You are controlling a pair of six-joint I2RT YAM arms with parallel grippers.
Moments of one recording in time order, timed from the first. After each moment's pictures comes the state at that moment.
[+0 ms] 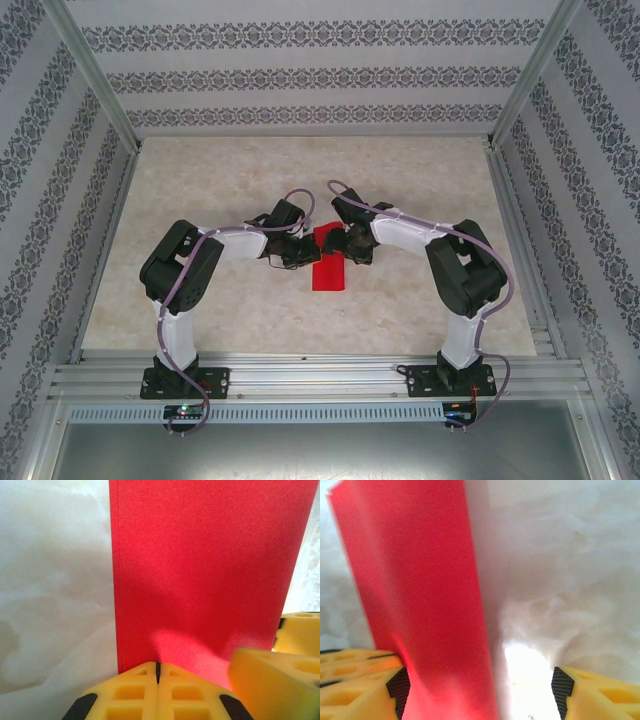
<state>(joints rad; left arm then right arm) -0.53 1.94 1.09 -0.16 0.48 -0.77 0.56 1.84 1.20 -0.60 -0.13 0.78</state>
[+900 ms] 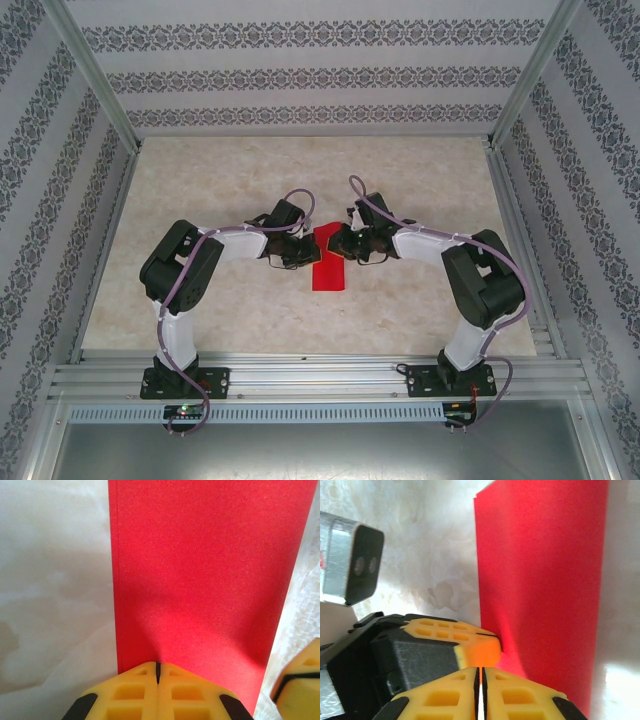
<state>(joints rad) -0.53 1.94 1.09 -0.16 0.48 -0.76 0.47 1.75 0.94 -0.13 -0.52 0.82</state>
